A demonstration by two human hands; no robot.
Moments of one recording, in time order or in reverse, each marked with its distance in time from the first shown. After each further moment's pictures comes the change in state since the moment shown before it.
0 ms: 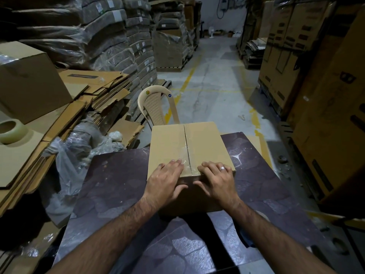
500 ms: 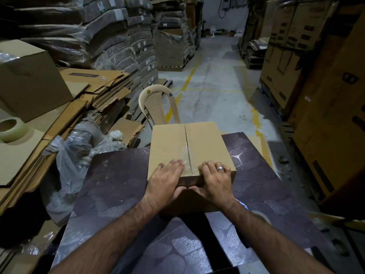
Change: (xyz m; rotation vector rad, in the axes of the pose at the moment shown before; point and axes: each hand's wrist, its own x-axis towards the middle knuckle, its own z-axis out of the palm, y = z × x) left_hand 0.001 0.002 0.000 0.035 0.011 -0.017; right_hand 0.003 -0.007 0.006 -0.090 -0.017 0.053
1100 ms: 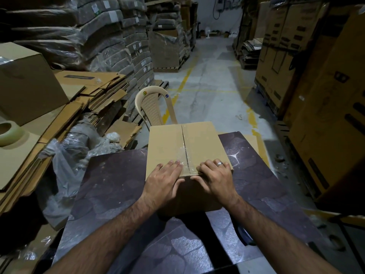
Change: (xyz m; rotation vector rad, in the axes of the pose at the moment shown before) left_hand 0.001 -0.001 -0.001 -0.079 0.064 0.031; right_hand 0.007 0.007 -0.010 0.088 0.054 -0.033
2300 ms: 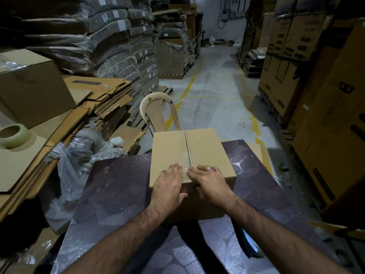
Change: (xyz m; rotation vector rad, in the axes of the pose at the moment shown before) left_hand 0.014 0.020 -0.016 -0.012 -0.333 -0.243; right_hand 0.038 -0.022 -0.025 0.074 -0.613 -0.117
